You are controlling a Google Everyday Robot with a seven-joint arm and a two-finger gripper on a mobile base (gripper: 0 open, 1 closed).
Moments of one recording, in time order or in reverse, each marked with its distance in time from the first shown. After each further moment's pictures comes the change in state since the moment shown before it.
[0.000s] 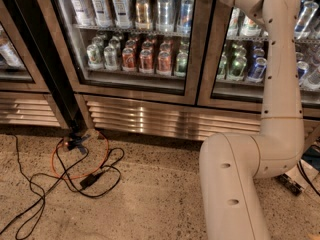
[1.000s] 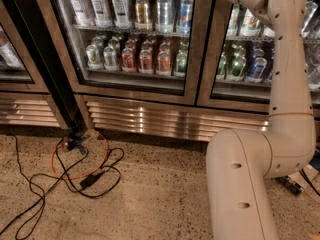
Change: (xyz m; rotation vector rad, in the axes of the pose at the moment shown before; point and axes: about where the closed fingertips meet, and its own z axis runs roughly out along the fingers) arm 0.002 -0.013 -0.004 0.011 0.027 0.048
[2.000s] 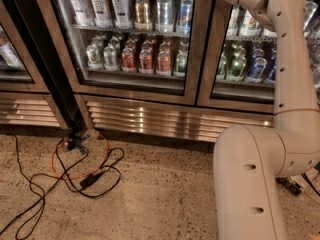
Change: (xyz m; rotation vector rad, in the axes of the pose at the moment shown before) arm 0.004 0.005 0.004 -0.026 -0.010 0.050
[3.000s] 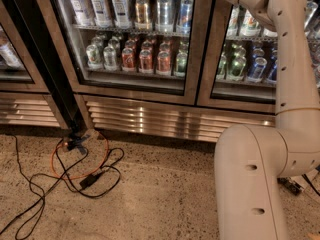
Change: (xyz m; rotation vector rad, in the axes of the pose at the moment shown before) arm 0.000 0.000 0.000 0.001 0.000 0.000
